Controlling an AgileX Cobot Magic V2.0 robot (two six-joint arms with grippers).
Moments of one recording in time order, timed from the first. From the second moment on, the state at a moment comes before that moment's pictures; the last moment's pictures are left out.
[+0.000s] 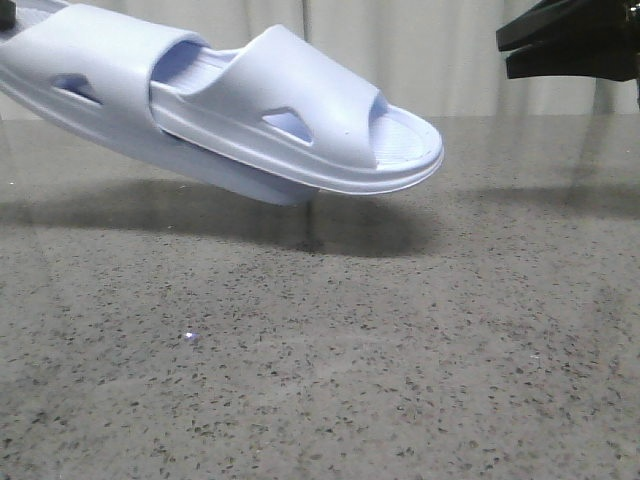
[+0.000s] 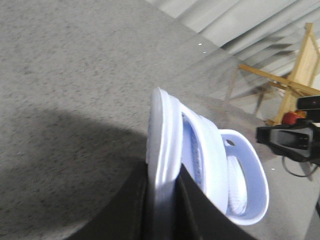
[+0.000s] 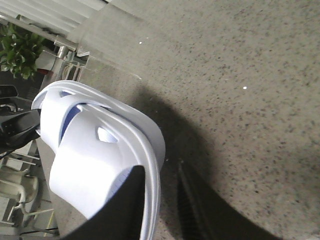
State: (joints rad) left arm 0.24 1.40 -0.88 -1.40 1.14 1.01; right arm -0.18 1.59 -1.01 1.41 1.17 -1.07
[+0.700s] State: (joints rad) left arm 0.24 1.40 -0.82 -1.24 0.99 1.05; right arm -0.19 1.53 -1.01 1.36 1.18 -1.07
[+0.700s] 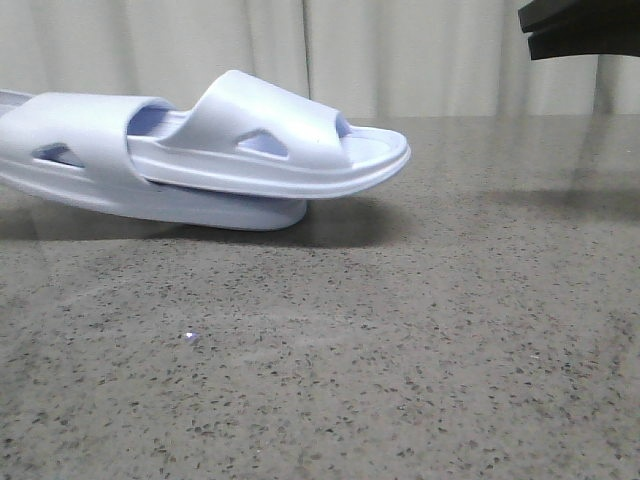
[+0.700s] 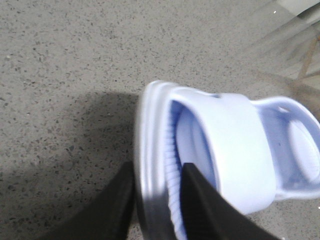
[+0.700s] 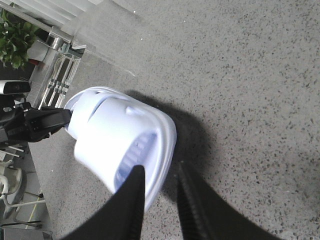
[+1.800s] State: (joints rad) left arm 0.22 0.89 -0.91 -1.16 0.77 1.09; right arm -0.21 1.12 -0.89 1.27 0.99 -1.07
